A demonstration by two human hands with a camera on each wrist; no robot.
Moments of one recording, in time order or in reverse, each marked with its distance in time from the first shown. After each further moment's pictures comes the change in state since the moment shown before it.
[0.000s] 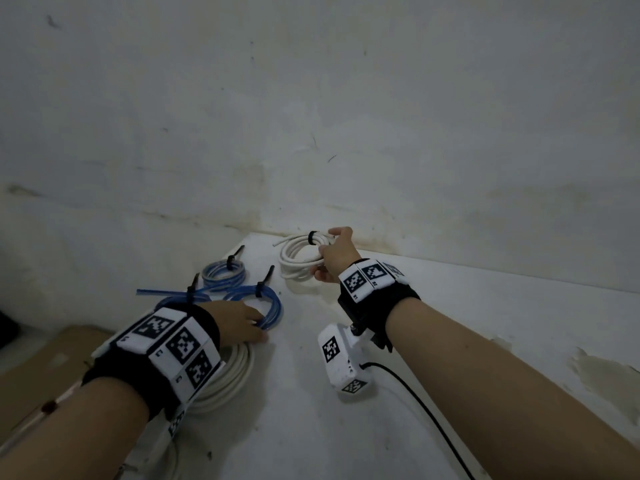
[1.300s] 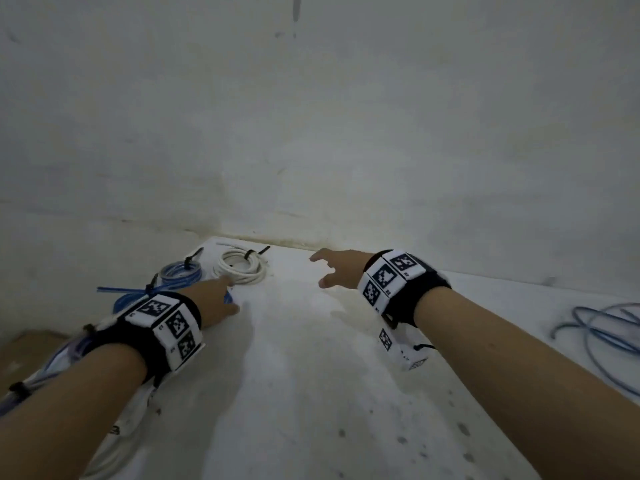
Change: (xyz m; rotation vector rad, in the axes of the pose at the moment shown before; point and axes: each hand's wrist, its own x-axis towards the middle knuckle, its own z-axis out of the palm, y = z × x) left_hand -0.028 0.051 -0.012 -0.091 0.196 -0.037; right_hand -0.083 -0.032 -0.122 -1.310 -0.347 -0.218
